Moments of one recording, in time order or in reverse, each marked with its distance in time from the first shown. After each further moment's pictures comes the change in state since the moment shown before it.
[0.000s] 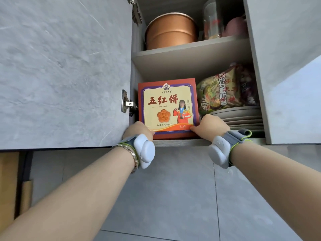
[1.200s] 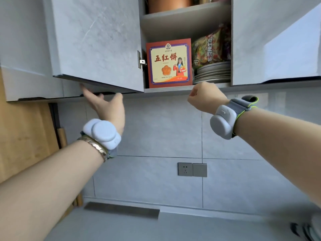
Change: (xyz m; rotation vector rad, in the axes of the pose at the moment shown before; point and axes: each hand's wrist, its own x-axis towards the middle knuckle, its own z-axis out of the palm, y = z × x) left_hand -0.192 -0.111 -0.095 -1.234 0.476 0.026; right_hand -0.215 -0.026 -0.073 0.067 -0.037 -0.128
